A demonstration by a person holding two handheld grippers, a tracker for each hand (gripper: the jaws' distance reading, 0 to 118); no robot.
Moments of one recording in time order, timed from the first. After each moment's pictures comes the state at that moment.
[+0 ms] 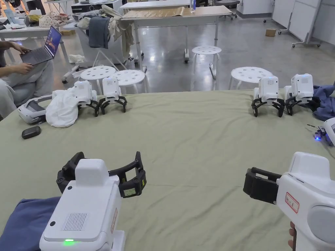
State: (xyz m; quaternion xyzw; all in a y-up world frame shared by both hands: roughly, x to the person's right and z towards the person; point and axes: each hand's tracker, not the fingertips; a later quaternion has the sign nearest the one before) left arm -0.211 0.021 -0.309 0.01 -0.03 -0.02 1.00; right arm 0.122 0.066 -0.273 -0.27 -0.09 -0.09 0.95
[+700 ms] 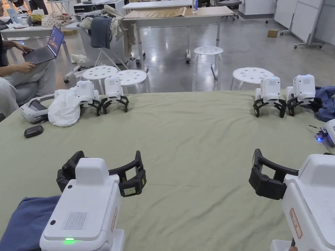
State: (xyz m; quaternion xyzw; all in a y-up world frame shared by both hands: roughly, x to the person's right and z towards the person) left arm -0.214 0.023 -0.306 0.01 -0.03 -0.02 1.00; right arm 0.119 0.048 -0.252 -0.02 -0.09 -0.01 1.00
